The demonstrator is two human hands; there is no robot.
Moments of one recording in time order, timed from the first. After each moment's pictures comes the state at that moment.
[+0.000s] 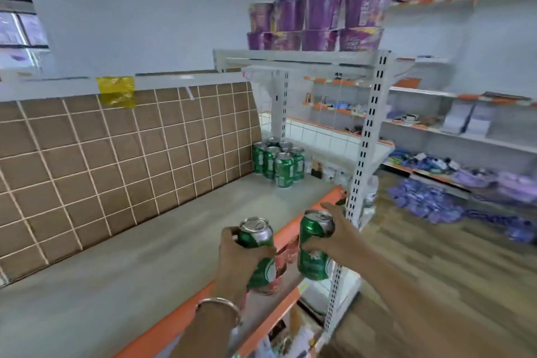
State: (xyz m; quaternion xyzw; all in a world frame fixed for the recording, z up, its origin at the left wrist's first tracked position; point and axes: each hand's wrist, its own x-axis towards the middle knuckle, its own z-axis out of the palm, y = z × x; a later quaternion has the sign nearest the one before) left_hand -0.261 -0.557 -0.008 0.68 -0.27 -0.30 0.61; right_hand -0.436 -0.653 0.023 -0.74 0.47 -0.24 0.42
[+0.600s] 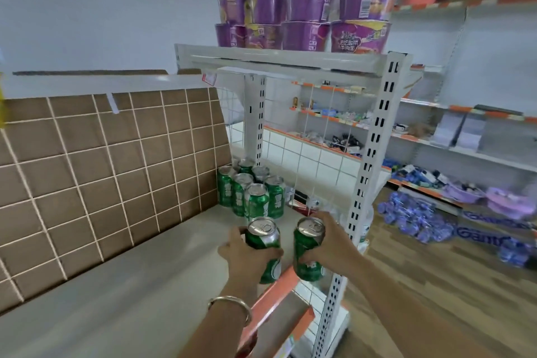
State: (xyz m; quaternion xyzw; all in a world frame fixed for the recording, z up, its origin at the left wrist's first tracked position) left_hand -0.266 -0.786 -0.023 0.71 -0.26 -0.31 0.58; right_hand -0.422 -0.856 0.007 -0.73 0.50 -0.24 0.41
